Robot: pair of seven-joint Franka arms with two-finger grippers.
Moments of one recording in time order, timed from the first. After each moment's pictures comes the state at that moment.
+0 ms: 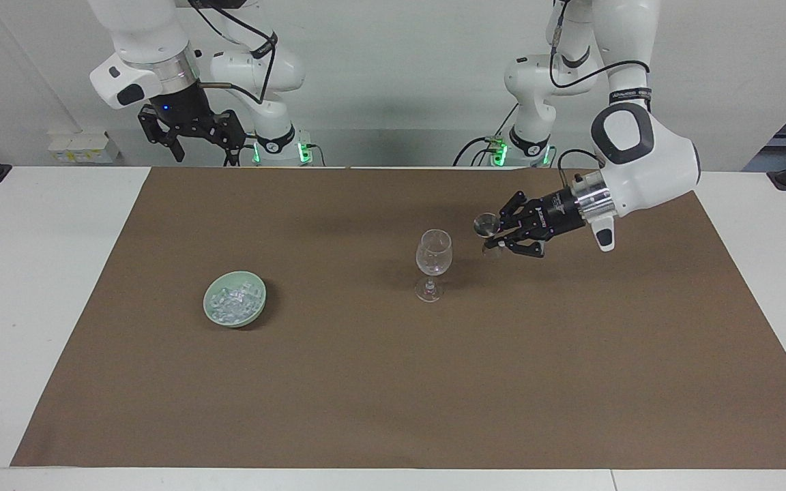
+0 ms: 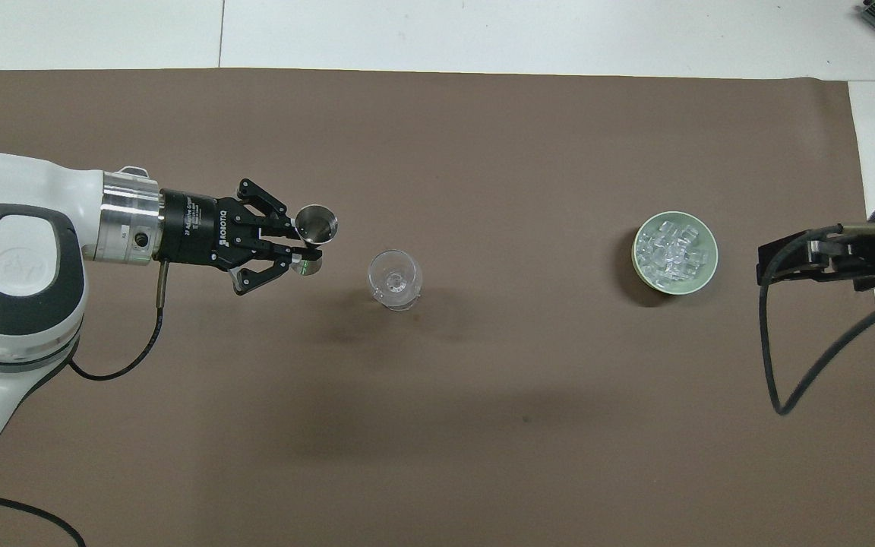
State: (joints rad) left arm -0.04 0.11 -0.17 -1.91 -0.98 1.94 -1.44; right arm -0.01 -0.02 0.09 -1.50 -0.02 1.42 0.17
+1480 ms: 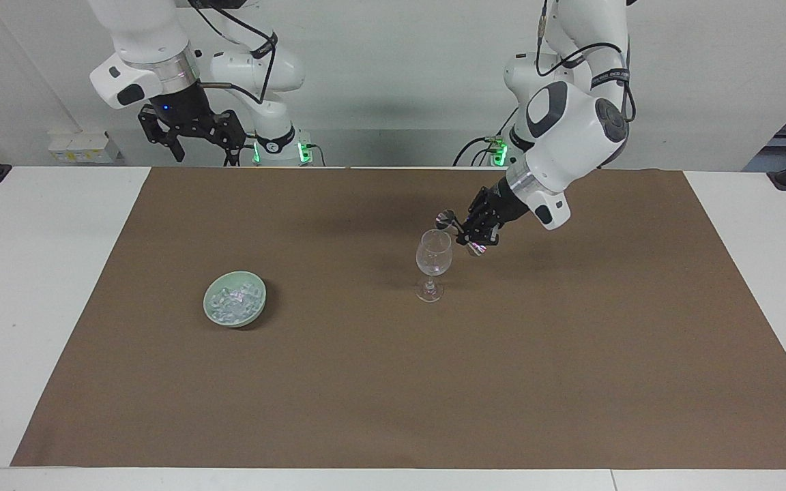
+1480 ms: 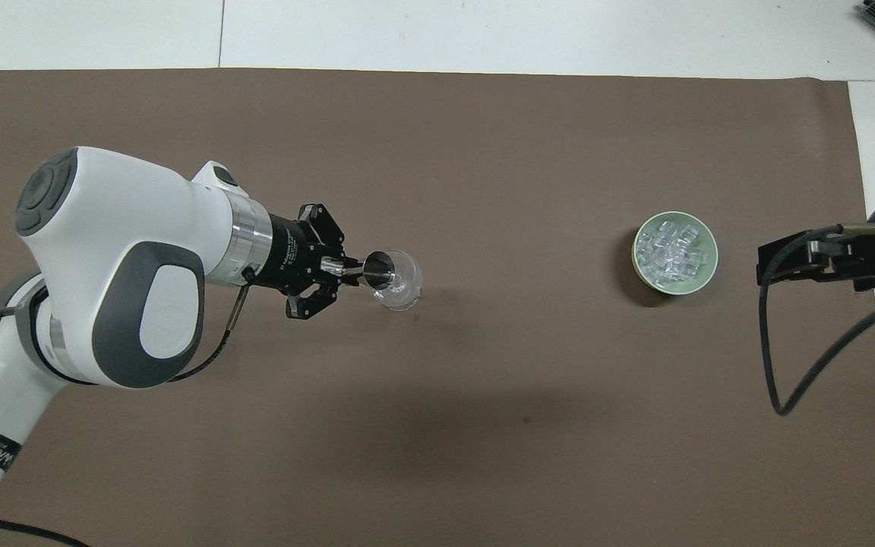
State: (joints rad) left arm -0.24 0.09 -0.17 -1.88 -0.54 2.07 -1.55; right arm -0.01 -0.02 0.09 -1.50 -0.02 1.42 0.17
